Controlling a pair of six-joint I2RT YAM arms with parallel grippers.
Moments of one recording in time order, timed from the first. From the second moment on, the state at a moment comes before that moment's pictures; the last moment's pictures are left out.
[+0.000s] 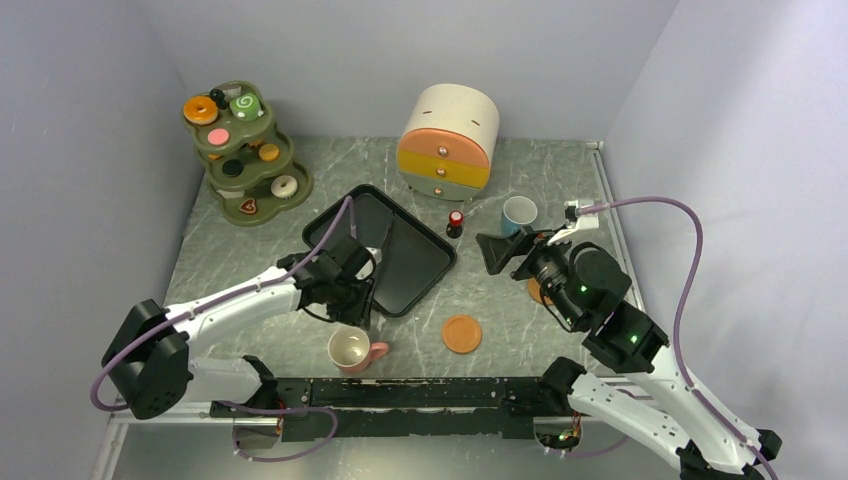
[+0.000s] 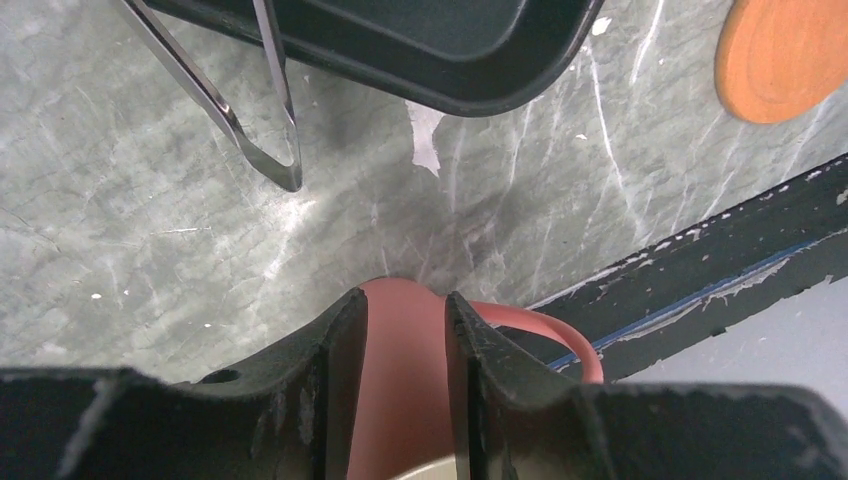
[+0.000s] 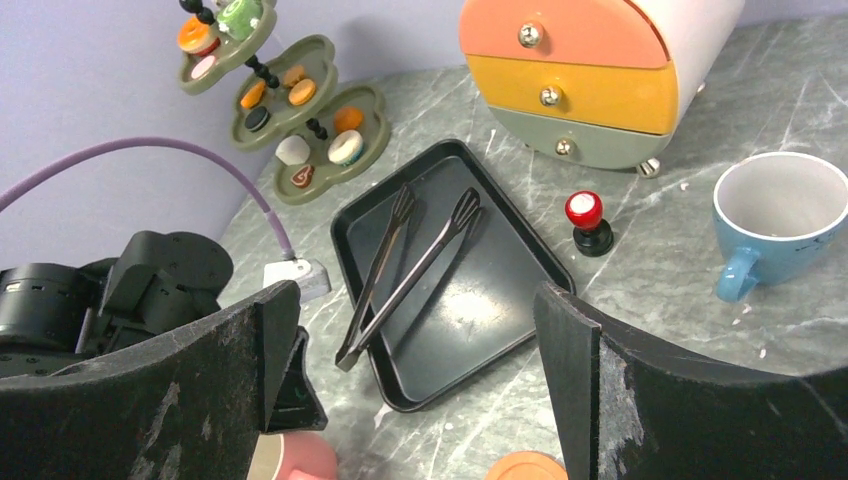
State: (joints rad) left arm -0.79 1.28 0.79 -0.69 0.11 -0.52; right arm 0.81 0.57 0.86 -0.36 0.35 0.47
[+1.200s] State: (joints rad) left arm -1.19 1.83 1.19 -0.29 0.03 -0.45; right arm 0.81 0.54 0.90 -0.44 0.42 0.46
